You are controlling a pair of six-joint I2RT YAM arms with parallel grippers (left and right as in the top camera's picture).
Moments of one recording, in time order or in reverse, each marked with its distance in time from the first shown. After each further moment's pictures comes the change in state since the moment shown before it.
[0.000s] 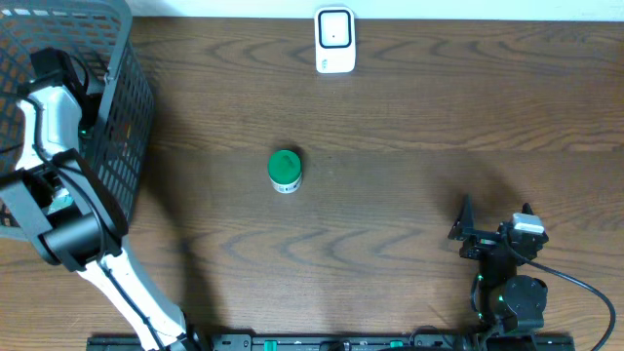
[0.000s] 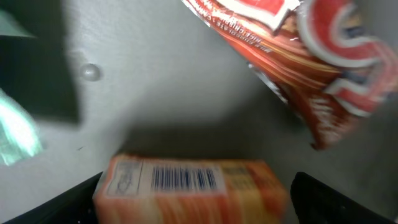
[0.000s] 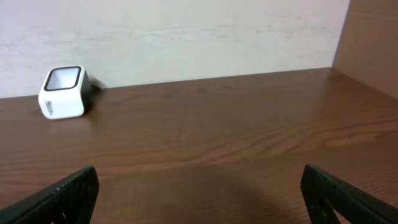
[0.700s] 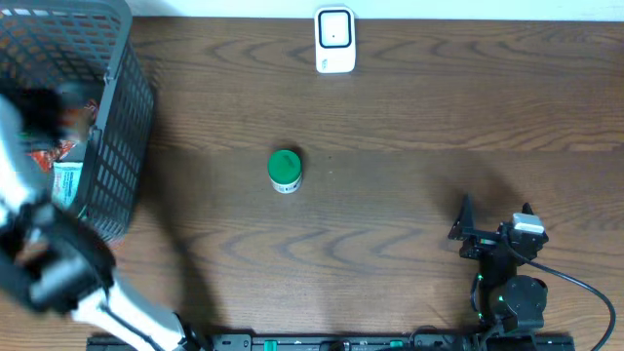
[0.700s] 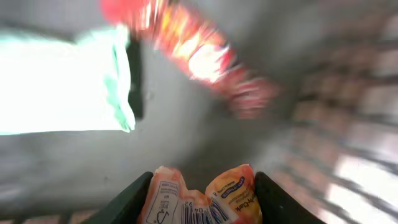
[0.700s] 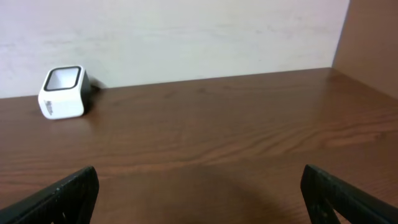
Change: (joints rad) left arm 0.171 -0.255 0.110 -0.183 0.096 0.146; right arm 0.000 0.000 0.000 0.000 0.000 0.000
